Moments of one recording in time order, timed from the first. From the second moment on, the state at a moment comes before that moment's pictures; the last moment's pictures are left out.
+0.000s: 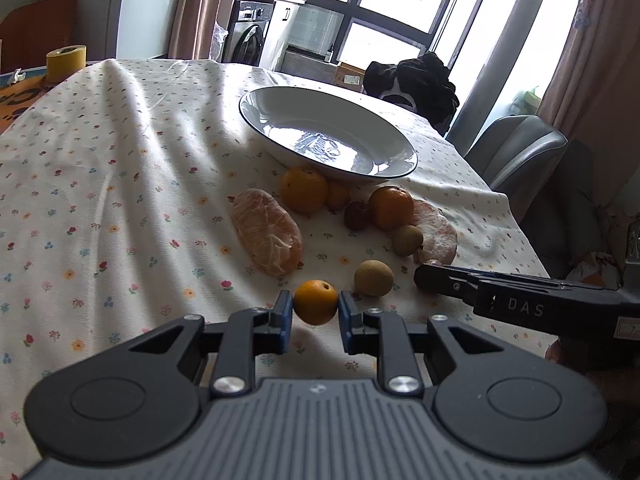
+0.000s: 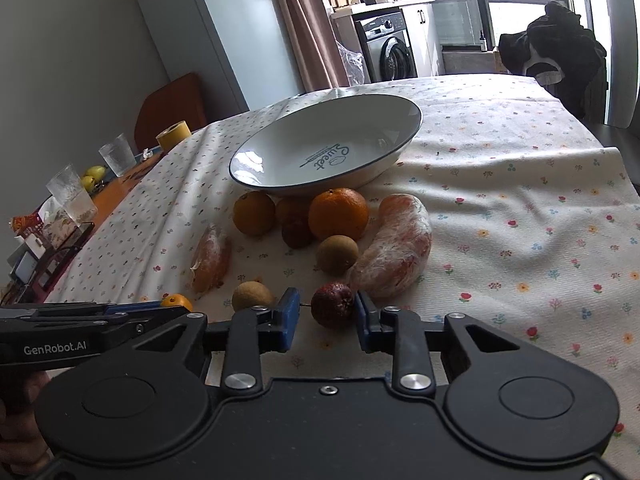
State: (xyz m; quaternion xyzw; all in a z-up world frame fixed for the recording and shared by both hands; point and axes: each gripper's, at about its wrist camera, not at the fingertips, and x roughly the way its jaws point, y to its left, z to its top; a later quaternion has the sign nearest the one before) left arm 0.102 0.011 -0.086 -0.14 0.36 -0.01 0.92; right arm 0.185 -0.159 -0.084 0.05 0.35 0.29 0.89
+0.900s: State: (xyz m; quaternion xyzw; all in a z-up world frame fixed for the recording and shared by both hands) left arm 0.089 0.015 -0.045 -0.13 0.30 -0.01 0.94; right arm 0.168 -0.172 -0.044 0.06 0.30 0.30 0.90
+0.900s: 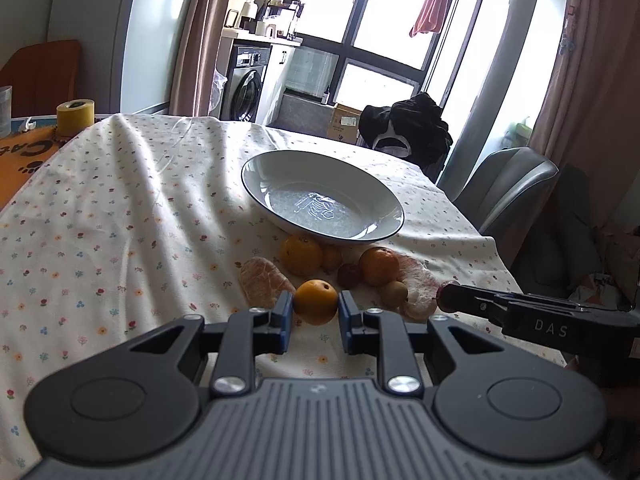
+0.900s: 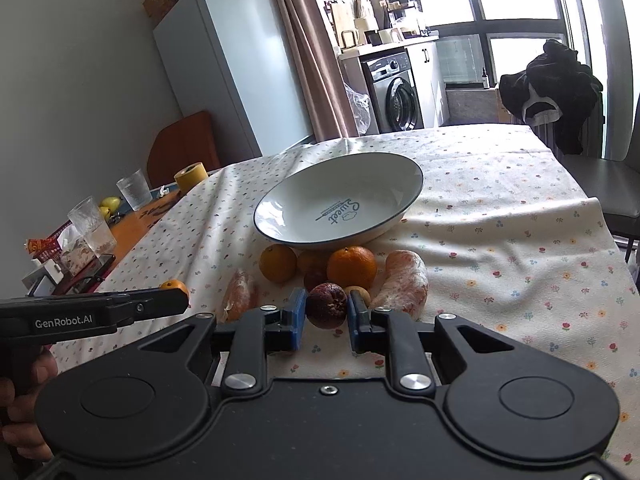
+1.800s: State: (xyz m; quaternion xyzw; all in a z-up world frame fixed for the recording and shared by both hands) left arm 0.135 0.020 -0.033 -0.11 0.29 -0.01 0.95; right arm 0.210 -0.155 -0.028 0.07 0.27 0.31 0.91
